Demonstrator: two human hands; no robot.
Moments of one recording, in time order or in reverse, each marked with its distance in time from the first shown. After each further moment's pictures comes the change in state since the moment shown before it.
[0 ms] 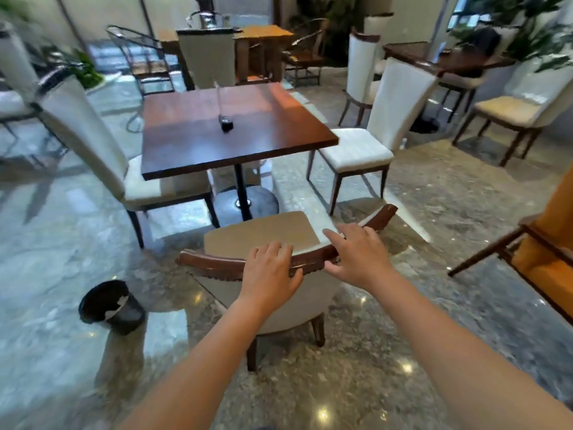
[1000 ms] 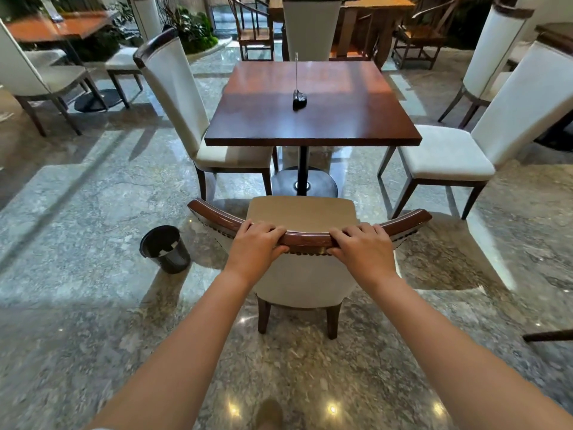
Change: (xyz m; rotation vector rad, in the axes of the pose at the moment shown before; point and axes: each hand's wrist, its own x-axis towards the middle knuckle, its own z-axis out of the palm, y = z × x) left_hand 0.045 -0.025 0.027 0.089 0.062 -0.264; right_hand 0.088 0.049 0.055 -0.022 0.265 -0.327
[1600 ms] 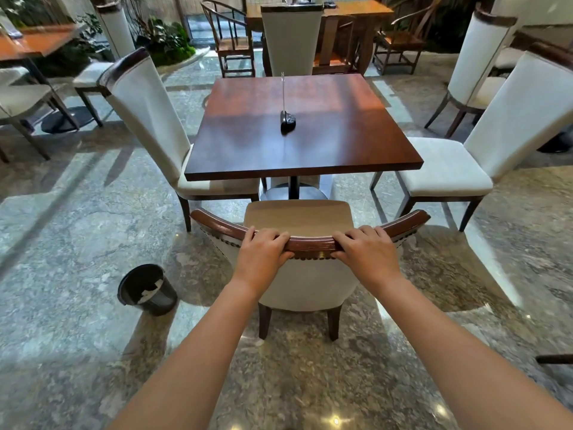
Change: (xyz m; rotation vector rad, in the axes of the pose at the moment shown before) left_hand 0.151 -0.061 0.038 -0.038 -0.005 0.019; right_hand 0.147 0.044 0.053 -0.034 0.003 0.045
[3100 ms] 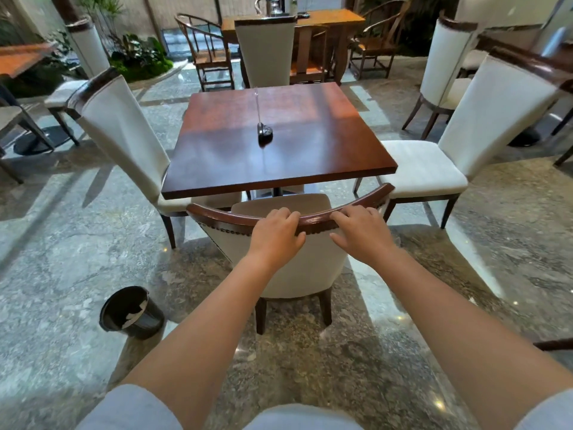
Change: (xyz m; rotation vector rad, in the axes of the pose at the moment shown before) left_hand 0.080 0.060 -0.011 -0.006 -0.060 0.071; right_hand 0.036 0.054 -0.032 0.143 -0.182 0.078
